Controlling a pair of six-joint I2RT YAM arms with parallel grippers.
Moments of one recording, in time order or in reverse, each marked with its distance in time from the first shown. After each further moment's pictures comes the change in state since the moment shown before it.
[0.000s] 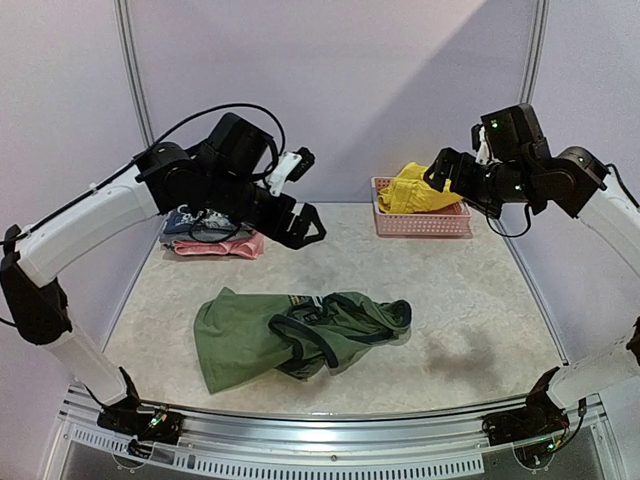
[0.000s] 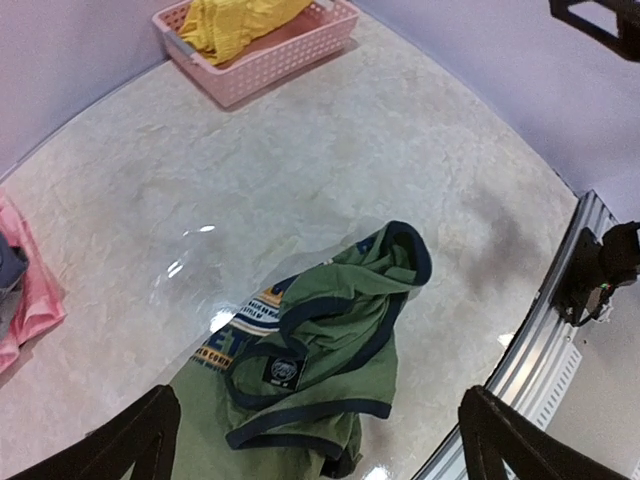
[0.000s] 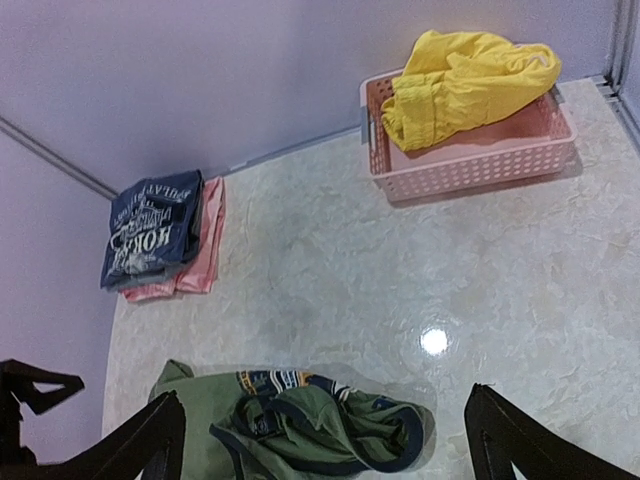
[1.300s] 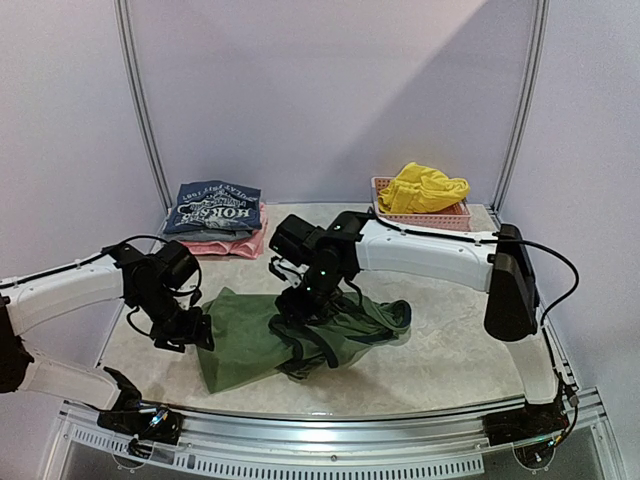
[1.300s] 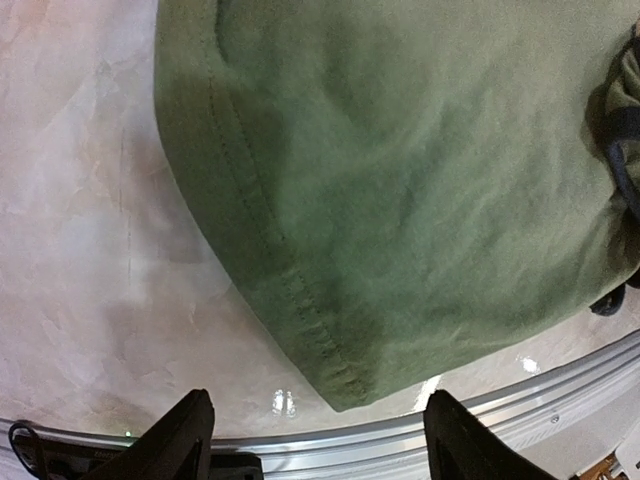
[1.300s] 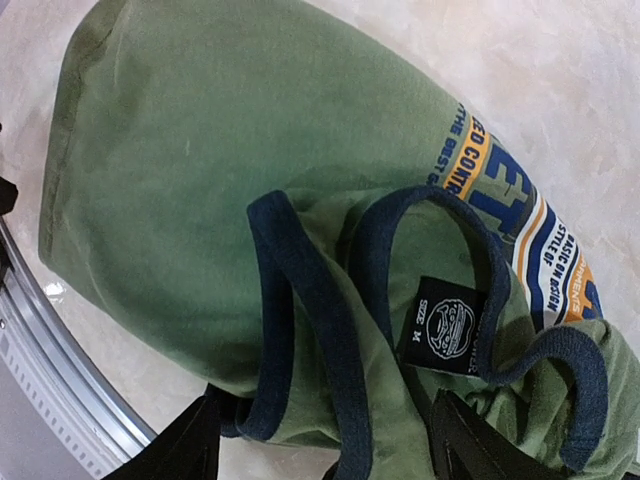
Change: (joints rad) left arm 0.360 -0.388 -0.932 -0.161 0.108 -0.385; right arm 0.414 0.920 0.473 -0.150 -0.315 -0.429
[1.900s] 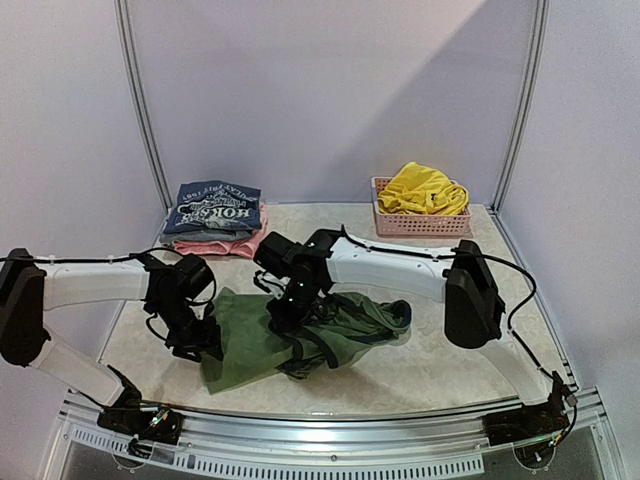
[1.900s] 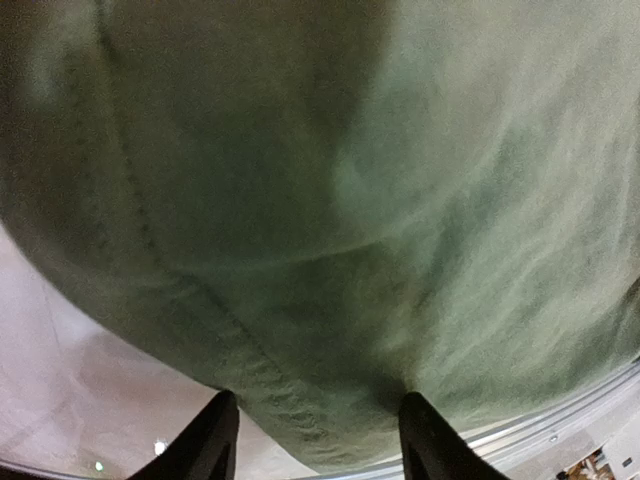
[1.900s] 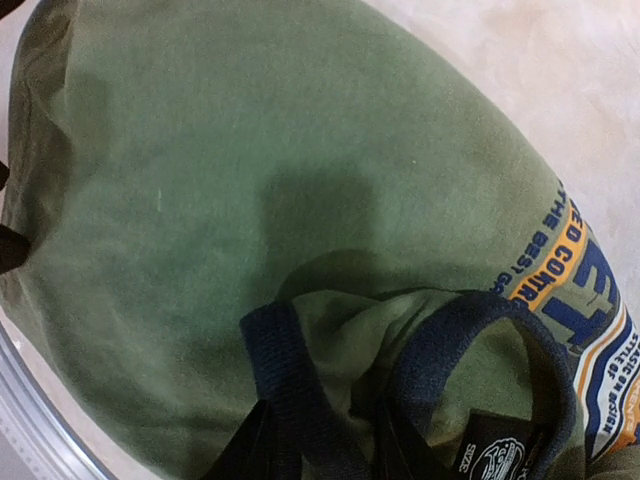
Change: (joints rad) left arm 0.002 0.173 -0.057 0.164 0.059 -0.013; right arm 0.000 0.233 0.214 0.005 -0.021 -0.055
